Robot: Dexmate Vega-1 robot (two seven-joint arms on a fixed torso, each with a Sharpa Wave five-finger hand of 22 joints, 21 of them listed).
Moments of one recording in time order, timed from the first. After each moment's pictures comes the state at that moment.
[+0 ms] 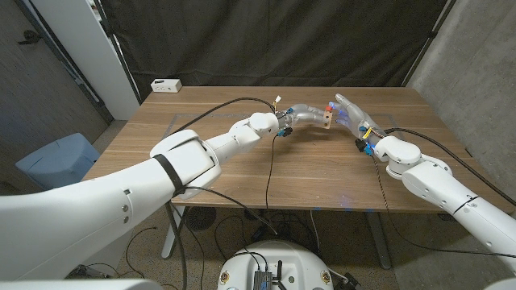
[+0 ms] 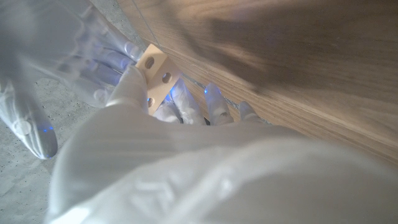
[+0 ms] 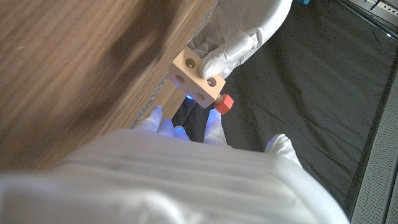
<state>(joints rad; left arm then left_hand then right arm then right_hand) 0.13 -0.06 0.96 -0.41 -0.23 -0.35 -0.24 0.88 0.04 0.25 -0.14 0.18 0.83 -0.19 0.19 0.18 0.79 -0.21 0.21 0.21 0.43 -0.03 0.20 0.18 0.06 0.20 0.19 0.17 -0.99 -0.80 -0.32 -1.77 0.58 -0.07 -0.11 0.13 0.07 0.16 -0.07 0.20 0.29 -0.07 0.18 0.18 -0.17 0.14 0.19 0.18 -0.17 0.19 0.20 0.21 0.04 0.15 0.19 0.17</state>
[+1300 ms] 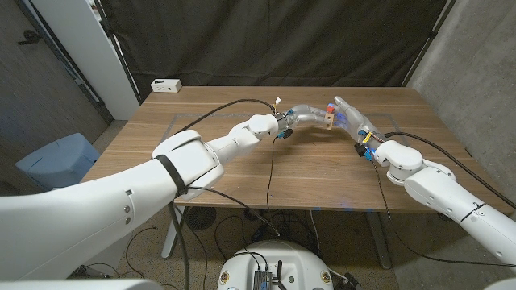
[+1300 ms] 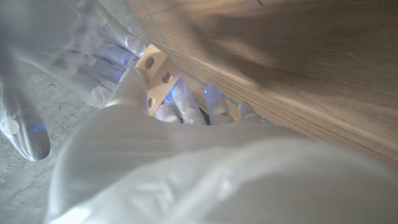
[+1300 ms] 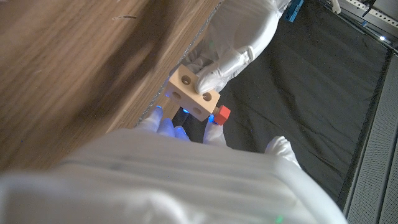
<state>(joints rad) 0.14 -0.08 0.95 -0.36 -0.23 -0.45 -0.27 0.88 0.05 0.26 -0.15 0.18 0.83 -0.19 0.18 0.18 0.79 -0.21 0.21 0.21 0.43 -0.03 0.20 0.18 0.06 0.20 0.19 0.17 -1.06 -0.83 -0.30 -1.86 0.58 -0.07 -0.14 0.11 0.08 0.15 -0.06 0.22 0.29 -0.07 0.18 0.18 -0.17 0.14 0.19 0.18 -0.17 0.19 0.20 0.22 0.04 0.15 0.19 0.17</state>
